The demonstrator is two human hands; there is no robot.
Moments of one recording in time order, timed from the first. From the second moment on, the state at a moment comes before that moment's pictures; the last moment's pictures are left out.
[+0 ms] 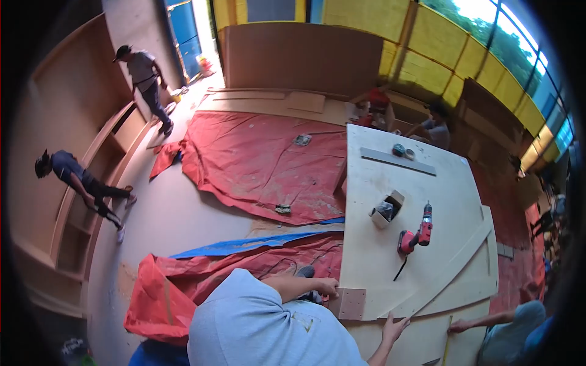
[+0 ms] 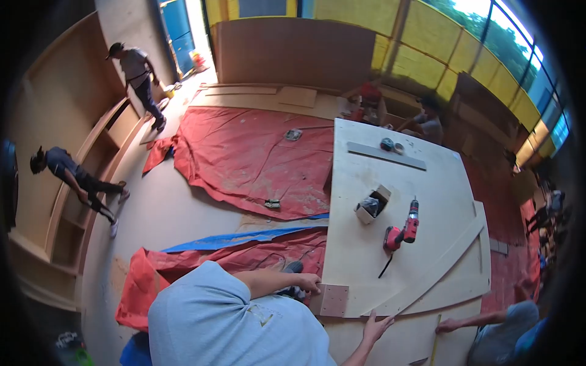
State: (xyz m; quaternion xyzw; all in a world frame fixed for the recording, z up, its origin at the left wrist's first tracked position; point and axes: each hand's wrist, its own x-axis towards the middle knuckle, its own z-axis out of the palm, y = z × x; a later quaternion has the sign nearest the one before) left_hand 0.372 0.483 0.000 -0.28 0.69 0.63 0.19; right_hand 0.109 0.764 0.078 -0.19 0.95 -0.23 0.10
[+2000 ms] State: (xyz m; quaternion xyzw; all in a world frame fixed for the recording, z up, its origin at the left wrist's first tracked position) left_hand 0.382 0.502 0.018 -0.31 0.69 0.64 0.13; right_hand 0.084 0.733 -0.005 -0.36 0.91 0.08 0.18
